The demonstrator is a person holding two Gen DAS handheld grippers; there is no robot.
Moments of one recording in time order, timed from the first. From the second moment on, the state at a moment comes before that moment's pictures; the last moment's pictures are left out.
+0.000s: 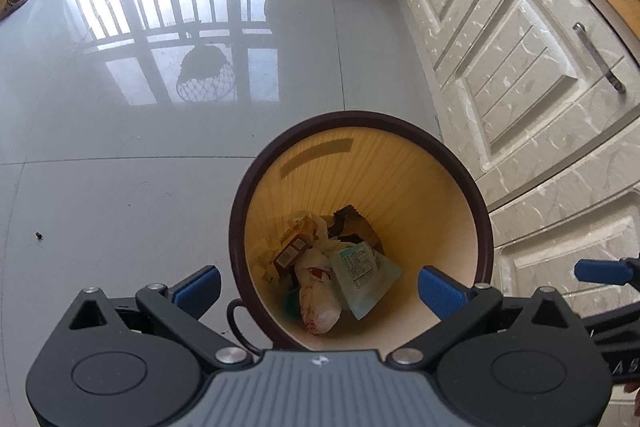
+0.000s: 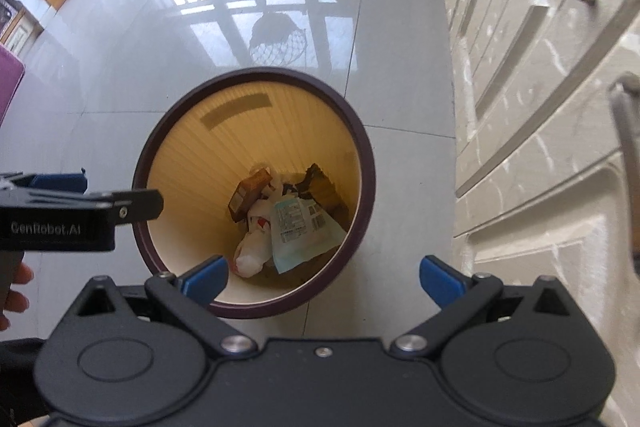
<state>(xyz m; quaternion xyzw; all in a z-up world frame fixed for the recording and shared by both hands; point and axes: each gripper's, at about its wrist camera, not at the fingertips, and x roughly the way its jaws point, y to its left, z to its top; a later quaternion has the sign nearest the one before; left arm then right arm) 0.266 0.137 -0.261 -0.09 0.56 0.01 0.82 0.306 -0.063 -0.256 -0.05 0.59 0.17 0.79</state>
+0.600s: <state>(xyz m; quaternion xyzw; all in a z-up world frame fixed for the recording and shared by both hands) 0.224 0.150 -0.212 -0.06 0.55 0.03 0.83 0.282 -0.084 -0.210 -0.03 0.56 0.14 0.82</state>
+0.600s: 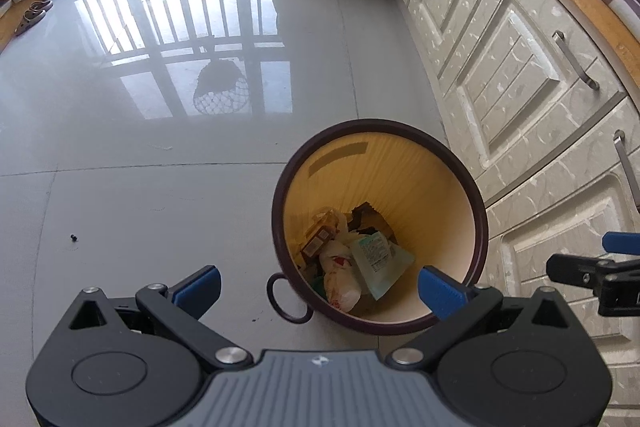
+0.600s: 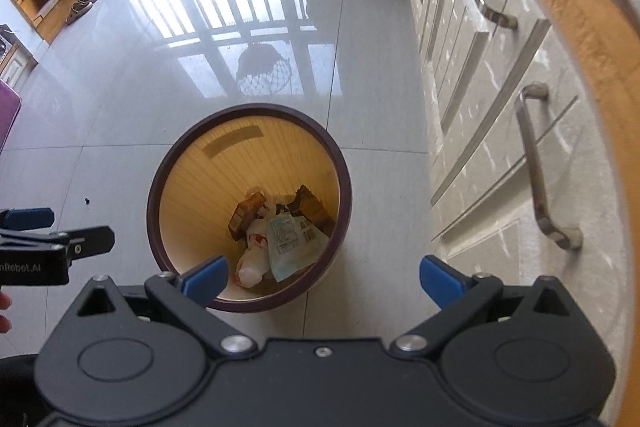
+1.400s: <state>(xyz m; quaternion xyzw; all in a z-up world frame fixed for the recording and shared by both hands) 0.182 0.150 -0.132 -0.07 0.46 0.04 0.88 0.244 -0.102 -0.132 -0.01 0.44 0.16 0.88</state>
